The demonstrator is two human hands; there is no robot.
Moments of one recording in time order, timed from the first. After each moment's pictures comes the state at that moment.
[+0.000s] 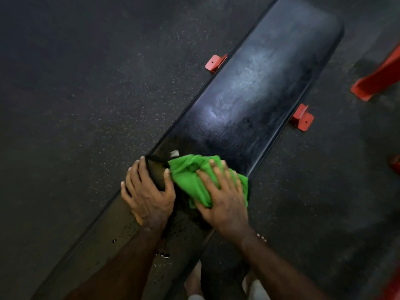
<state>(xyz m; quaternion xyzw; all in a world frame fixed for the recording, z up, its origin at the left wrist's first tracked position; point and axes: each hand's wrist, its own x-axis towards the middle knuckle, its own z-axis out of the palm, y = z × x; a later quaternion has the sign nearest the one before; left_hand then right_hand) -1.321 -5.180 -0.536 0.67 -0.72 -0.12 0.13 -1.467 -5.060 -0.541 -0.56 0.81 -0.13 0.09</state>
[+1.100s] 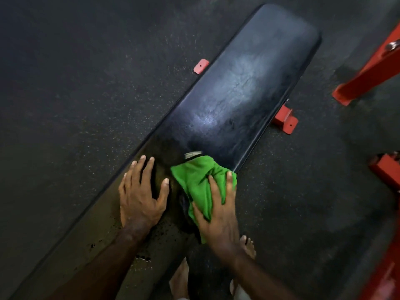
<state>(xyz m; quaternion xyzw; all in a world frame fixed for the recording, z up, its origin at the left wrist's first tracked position) -1.323 -5.173 -0.530 0.53 -0.82 -0.17 0.10 -1.459 -5.023 -0.536 -0.40 0.84 -0.30 0.19</state>
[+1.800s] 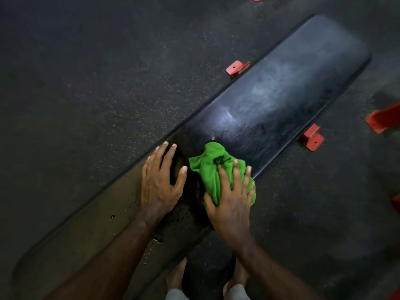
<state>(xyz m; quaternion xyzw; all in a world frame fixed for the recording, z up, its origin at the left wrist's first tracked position) -1.315 -5.174 -0.530 0.53 -0.80 -0.21 0.16 -1.464 -5.053 -0.525 -0.48 0.85 -0.13 0.15</state>
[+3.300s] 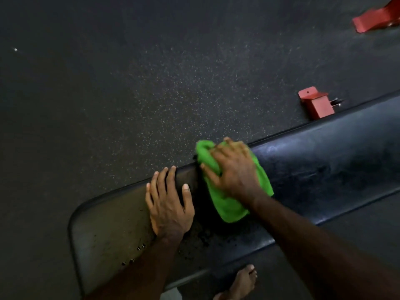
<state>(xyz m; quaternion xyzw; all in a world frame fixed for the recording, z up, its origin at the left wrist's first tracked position) -1.218 -5.132 -0.536 0.80 -0.57 -0.14 0.13 -1.396 -5.224 -0.523 -0.79 0.60 -0.06 0.12</state>
